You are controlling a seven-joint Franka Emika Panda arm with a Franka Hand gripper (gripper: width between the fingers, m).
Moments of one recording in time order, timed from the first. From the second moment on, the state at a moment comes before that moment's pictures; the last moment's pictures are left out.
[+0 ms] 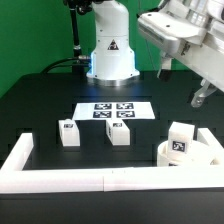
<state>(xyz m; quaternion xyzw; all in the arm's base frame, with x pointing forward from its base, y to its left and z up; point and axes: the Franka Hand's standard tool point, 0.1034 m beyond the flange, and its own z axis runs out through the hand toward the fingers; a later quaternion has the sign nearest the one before) 0.651 0.057 0.154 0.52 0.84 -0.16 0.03</state>
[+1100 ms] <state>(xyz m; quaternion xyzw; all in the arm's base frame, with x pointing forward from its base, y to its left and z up) 0.654 0.031 0.138 0.57 0.80 -0.15 -0.13</state>
